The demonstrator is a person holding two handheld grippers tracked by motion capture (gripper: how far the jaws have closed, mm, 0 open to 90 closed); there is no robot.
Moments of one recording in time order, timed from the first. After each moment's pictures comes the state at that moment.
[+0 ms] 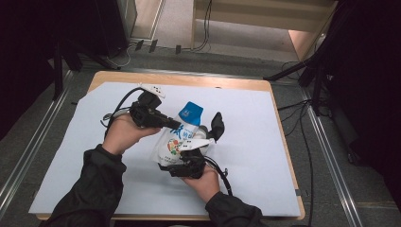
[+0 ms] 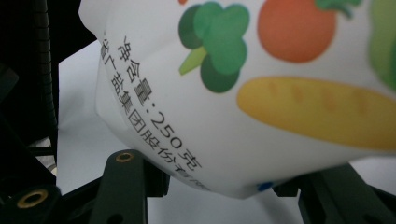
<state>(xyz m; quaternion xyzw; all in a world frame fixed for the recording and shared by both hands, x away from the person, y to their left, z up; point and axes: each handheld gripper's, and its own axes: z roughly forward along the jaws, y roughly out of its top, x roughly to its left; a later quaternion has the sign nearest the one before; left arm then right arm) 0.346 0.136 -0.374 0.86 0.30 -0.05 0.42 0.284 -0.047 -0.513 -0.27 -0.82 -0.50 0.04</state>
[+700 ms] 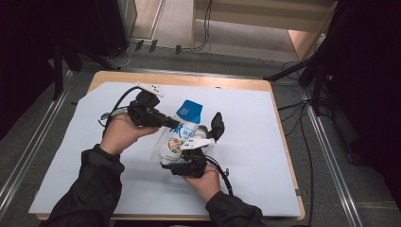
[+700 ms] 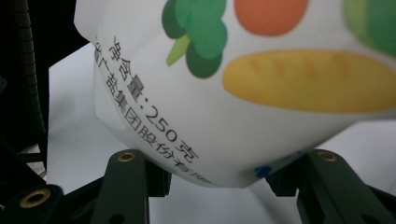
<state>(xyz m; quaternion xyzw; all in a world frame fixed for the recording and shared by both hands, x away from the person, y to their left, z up) 0.343 0.139 -0.368 0.86 0.29 -0.05 0.42 0.286 -0.050 -0.513 -0.28 -0.82 -0.50 0.03</state>
